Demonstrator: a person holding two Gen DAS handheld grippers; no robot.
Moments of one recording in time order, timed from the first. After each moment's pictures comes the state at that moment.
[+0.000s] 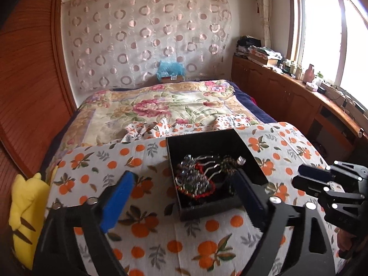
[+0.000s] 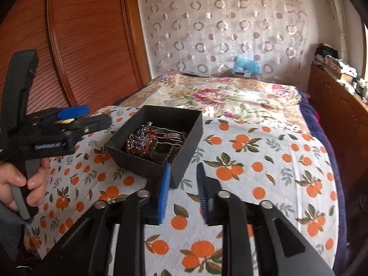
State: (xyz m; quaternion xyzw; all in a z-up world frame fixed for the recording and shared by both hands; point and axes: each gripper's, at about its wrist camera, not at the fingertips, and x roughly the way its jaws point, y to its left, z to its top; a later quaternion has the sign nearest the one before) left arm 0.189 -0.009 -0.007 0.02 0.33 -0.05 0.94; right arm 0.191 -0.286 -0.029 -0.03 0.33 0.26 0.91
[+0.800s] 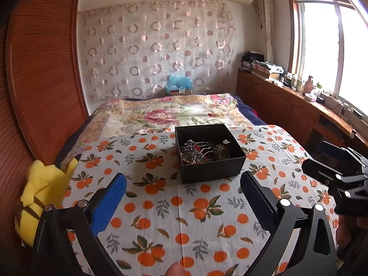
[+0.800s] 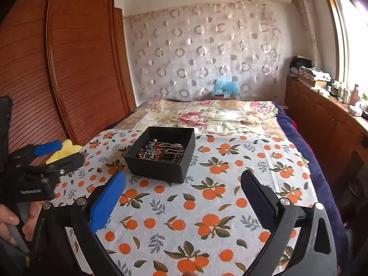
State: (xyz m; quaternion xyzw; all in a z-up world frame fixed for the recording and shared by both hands) left arm 0.077 -0.007 0.013 0.01 0.28 -0.02 0.96; right arm 0.106 -0.302 0.004 0.00 0.26 0.19 0.95
